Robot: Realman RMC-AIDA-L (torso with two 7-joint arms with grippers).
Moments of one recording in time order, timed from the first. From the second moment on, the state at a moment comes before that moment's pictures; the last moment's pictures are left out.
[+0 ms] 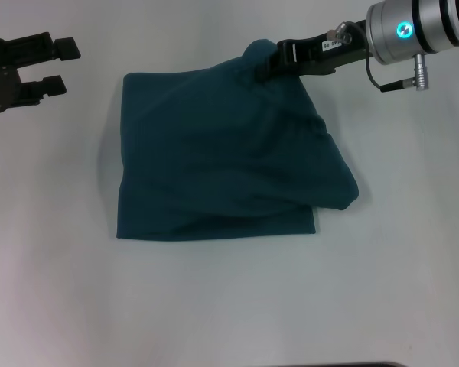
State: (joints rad) left arm -0.52 -2.03 -2.68 -0.89 -1.02 1.68 -2.54; right arm 0.83 2.07 -0.99 -0.69 -2.23 -1.19 2.56
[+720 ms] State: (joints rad) left arm -0.52 -2.03 -2.69 -0.89 -1.02 1.68 -2.54; right arm 0.83 2.06 -1.00 -0.66 -2.26 -1.17 2.55
